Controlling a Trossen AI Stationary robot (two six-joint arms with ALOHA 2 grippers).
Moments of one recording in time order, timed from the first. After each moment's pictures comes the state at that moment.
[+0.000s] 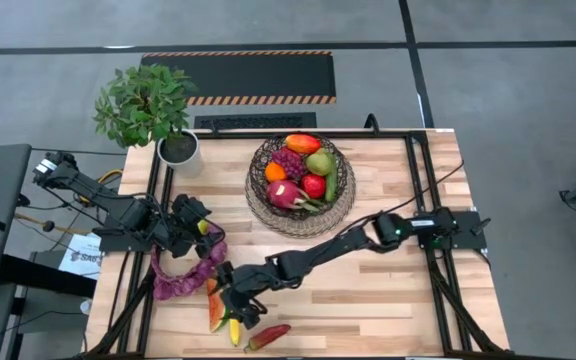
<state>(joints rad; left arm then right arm) -0.49 0.90 0.68 -0.80 -0.62 -0.95 0.31 2.53 2.09 0.04 -0.13 -0.24</state>
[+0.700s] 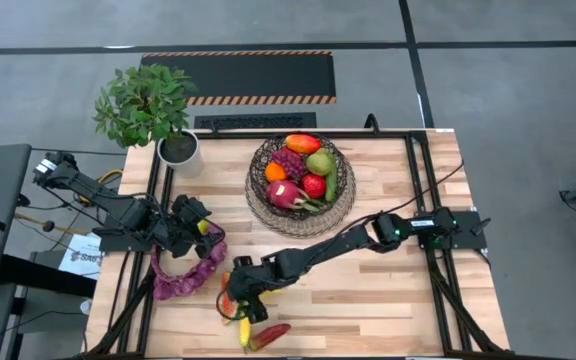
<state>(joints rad) -0.49 0.90 0.68 -0.80 -0.61 -0.97 0.31 2.58 2.21 -0.45 -0.05 0.02</state>
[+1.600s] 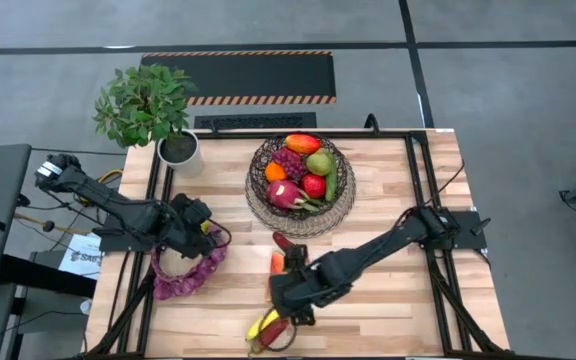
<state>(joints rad) -0.45 1.00 0.68 -0.90 -0.60 -0.99 0.46 2.20 2.20 -1.14 0.25 0.30</state>
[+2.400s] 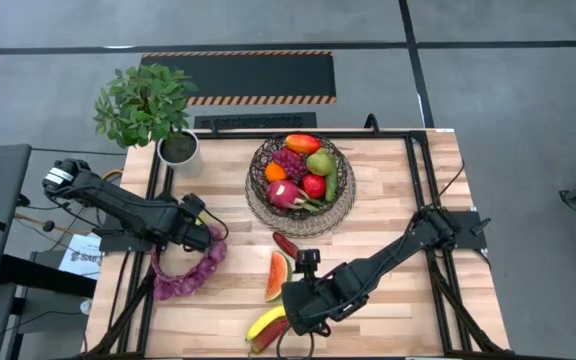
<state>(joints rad) -0.34 1.22 0.82 -1.35 -0.42 -1.22 0.55 2.15 2.18 -1.23 0.40 0.37</state>
